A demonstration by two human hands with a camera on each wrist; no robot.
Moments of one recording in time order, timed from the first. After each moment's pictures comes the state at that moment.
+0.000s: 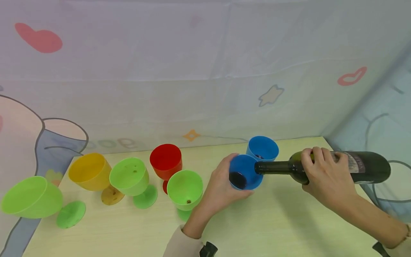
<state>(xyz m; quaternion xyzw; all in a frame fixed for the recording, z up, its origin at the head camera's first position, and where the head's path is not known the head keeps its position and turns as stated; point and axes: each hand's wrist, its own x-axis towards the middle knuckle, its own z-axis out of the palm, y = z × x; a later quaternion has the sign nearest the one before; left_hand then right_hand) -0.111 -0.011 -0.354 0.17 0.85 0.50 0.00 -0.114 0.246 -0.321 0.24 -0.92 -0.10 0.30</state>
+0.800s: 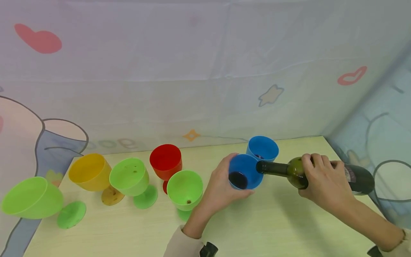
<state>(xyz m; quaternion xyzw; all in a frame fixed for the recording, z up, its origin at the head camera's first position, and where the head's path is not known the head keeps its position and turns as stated) -0.112 -0.011 -0.357 0.17 0.84 0.52 0.01 -0.109 0.249 -0.337 0.21 -0.94 -0.03 0.25</state>
